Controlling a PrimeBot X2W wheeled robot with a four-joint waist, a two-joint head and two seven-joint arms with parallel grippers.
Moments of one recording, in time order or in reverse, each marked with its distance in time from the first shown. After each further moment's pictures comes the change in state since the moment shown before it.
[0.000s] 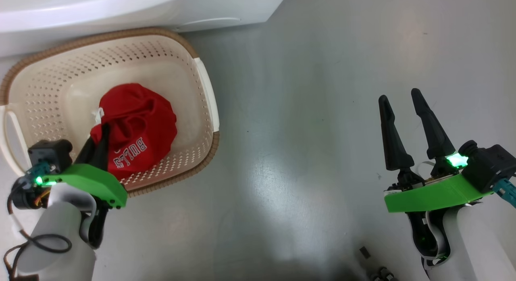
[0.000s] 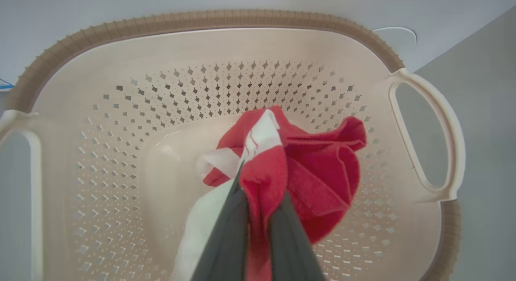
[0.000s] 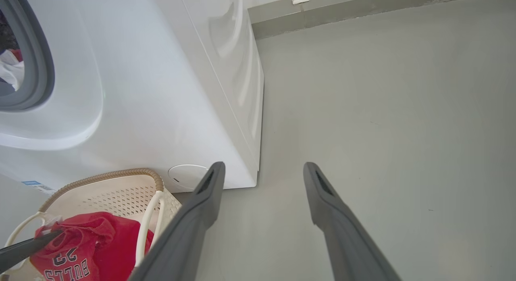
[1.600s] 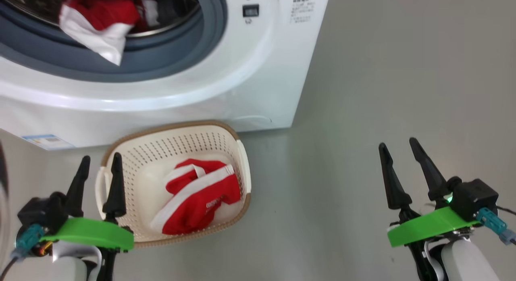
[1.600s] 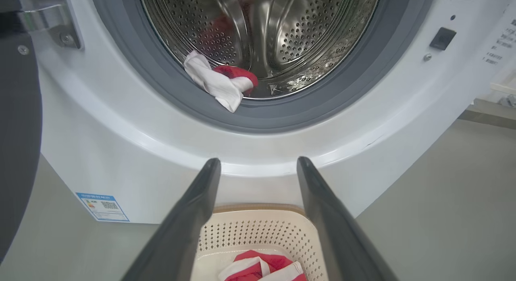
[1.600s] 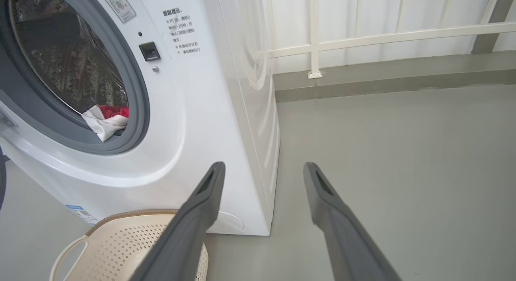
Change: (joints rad) left arm 0.338 -0.093 0.193 -0.422 0.050 0.000 0.000; right arm 0.112 -0.003 -0.028 0.109 -0.079 0.000 0.000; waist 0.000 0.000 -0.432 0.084
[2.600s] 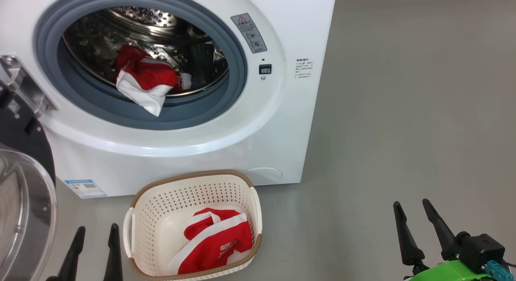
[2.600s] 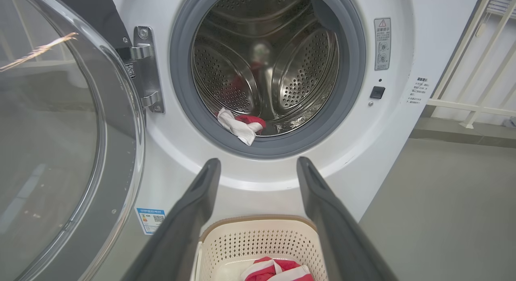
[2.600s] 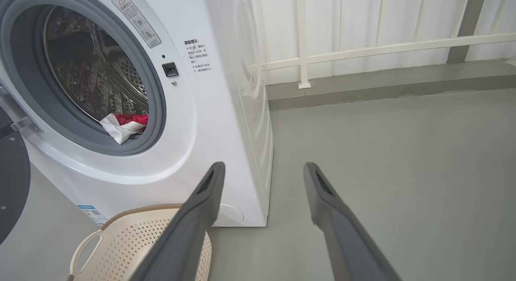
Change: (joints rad) left arm 0.413 -0.040 0.075 -0.343 0.095 0.000 0.000; right arm 0.227 0.006 -0.056 0.000 -0.001 0.000 0.000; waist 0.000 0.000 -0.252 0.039
